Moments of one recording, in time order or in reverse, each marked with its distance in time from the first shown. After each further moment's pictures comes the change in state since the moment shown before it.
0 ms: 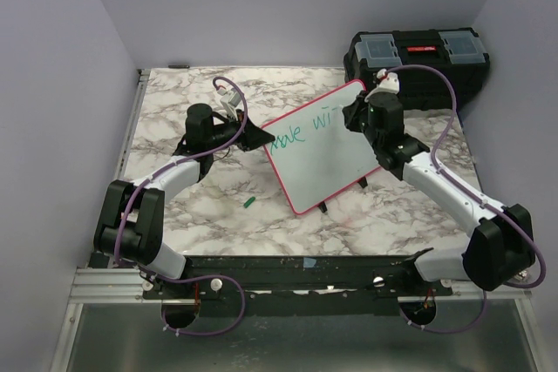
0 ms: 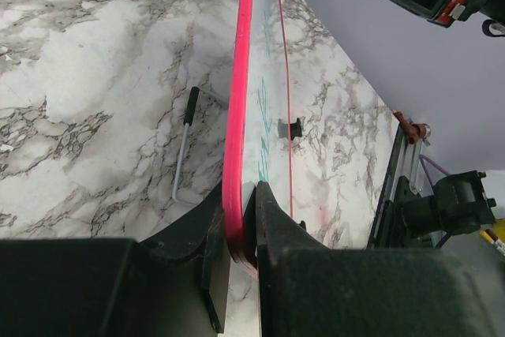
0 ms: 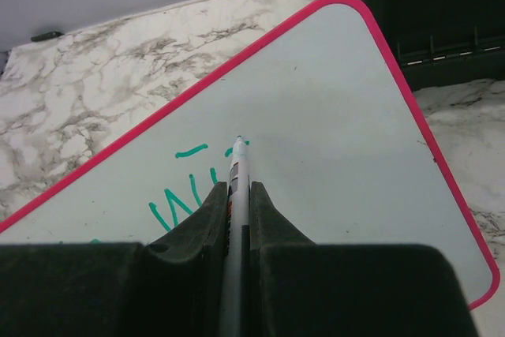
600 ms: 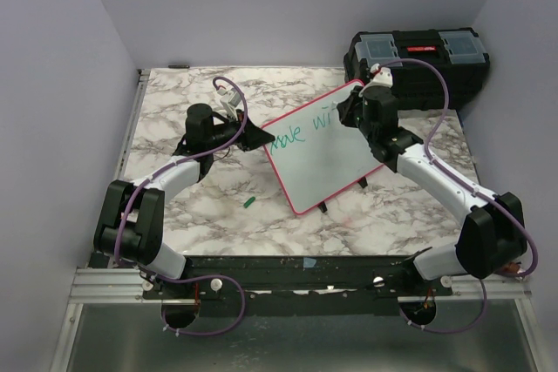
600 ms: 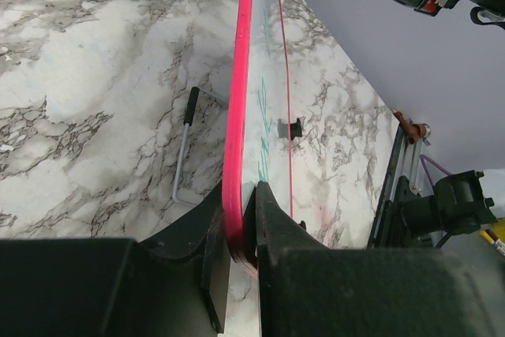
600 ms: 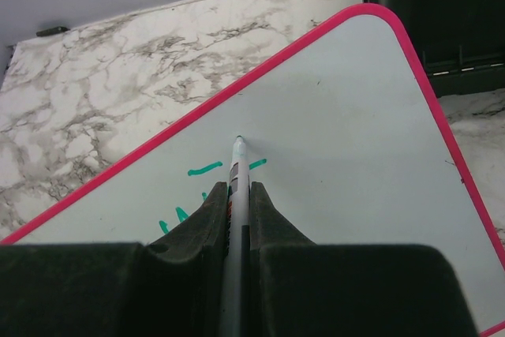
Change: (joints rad) left arm 0.000 0.000 0.000 0.000 0.000 0.000; right arm 0.000 0.066 0.065 0.003 -0.027 0.001
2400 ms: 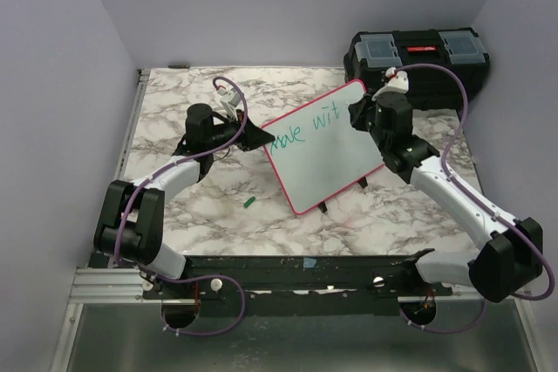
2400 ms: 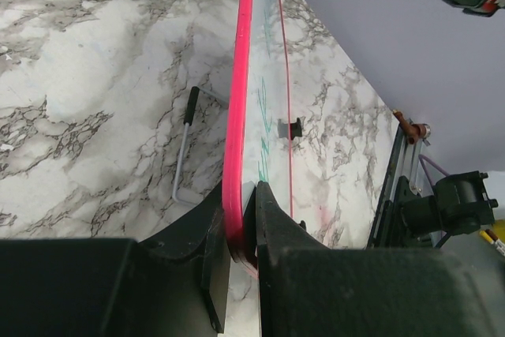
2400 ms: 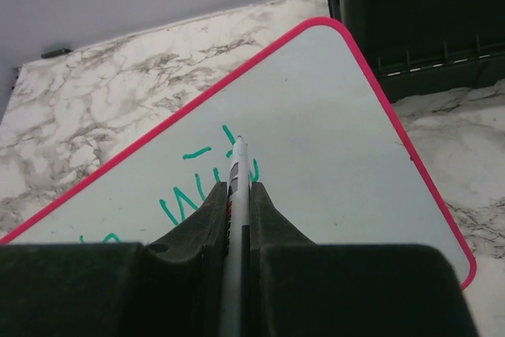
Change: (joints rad) left arm 0.001 0.000 0.000 -0.001 0.000 0.000; right arm 0.000 -0.122 -0.048 -0.053 0.050 -0.002
